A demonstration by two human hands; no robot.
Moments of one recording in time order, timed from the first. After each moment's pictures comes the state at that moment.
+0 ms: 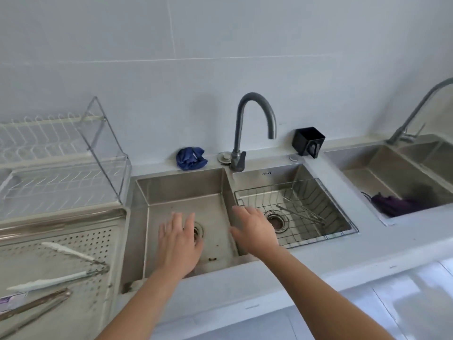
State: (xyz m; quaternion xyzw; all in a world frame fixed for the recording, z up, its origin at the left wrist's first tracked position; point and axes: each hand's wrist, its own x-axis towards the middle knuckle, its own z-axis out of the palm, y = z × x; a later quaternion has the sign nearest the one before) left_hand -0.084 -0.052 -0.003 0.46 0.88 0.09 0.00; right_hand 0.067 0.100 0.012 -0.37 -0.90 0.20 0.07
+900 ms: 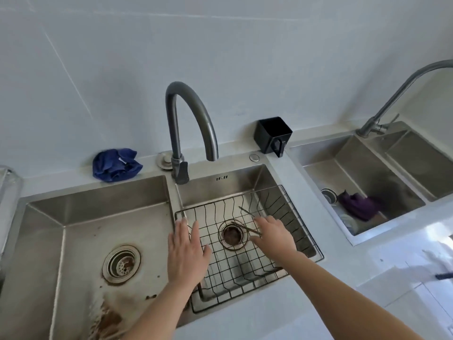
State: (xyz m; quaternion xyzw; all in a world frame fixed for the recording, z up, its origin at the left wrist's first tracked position) left_hand -0.014 0.167 -0.094 0.48 0.86 0.11 0.11; right_hand 0.169 0.326 -0.063 -0.50 -0.84 0.18 -0.08
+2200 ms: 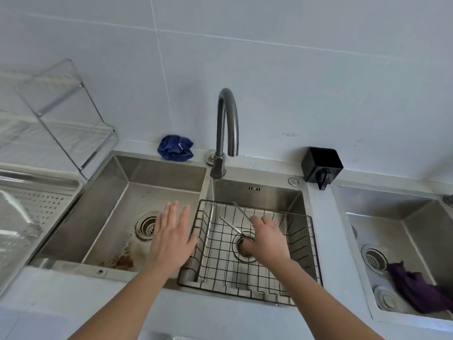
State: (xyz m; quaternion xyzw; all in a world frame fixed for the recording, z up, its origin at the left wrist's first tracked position) left_hand 0.003 0.131 -0.060 0.33 0.94 0.08 0.00; right_hand 0.150 0.341 -0.034 -0.30 -0.93 0.20 -0.02
